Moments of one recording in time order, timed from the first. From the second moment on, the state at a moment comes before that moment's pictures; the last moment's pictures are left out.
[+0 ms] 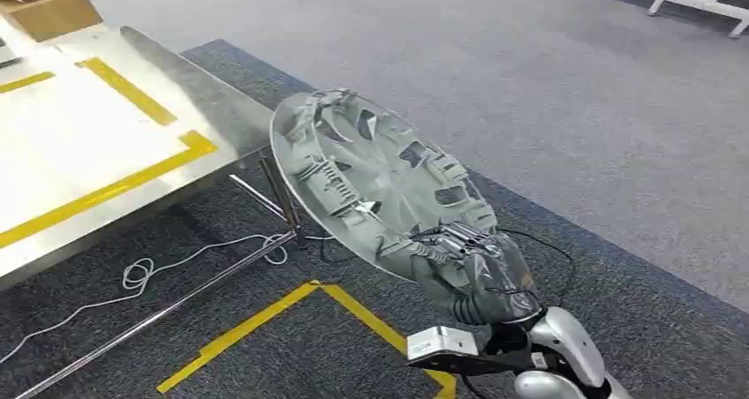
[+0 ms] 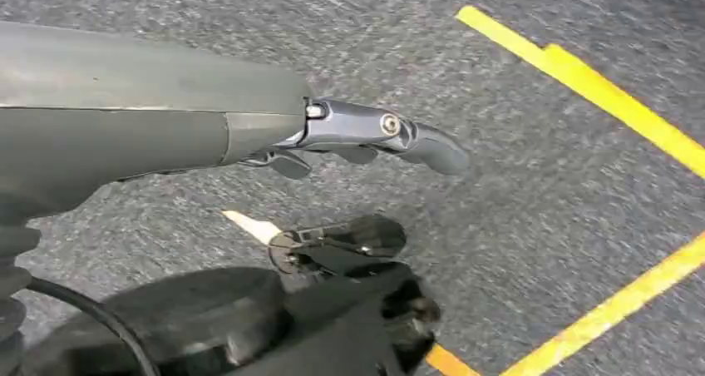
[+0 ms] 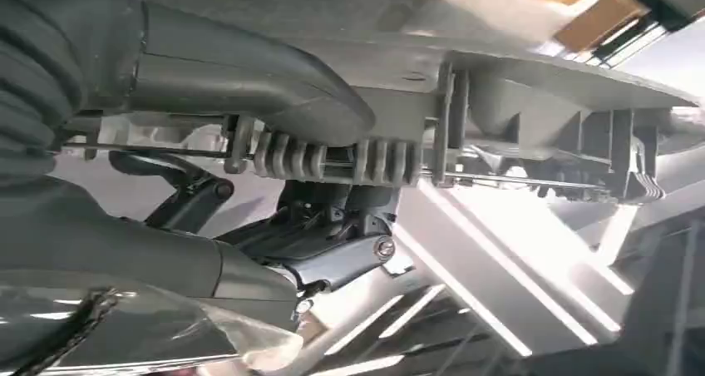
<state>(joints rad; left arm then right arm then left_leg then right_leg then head) 0.23 -0.33 0.74 -0.99 -0.80 -0.41 -0.26 0.10 -0.18 0.46 -2.04 0.88 -0.36 -0.14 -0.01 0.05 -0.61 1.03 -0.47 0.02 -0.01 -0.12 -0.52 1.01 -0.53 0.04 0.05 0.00</state>
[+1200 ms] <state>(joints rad) 0.11 -0.33 1.01 -0.92 -1.01 -0.40 -0.37 0.05 -0.18 0.52 -2.00 0.87 -0.38 -0.14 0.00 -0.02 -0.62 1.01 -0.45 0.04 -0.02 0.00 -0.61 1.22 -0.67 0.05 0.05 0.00</state>
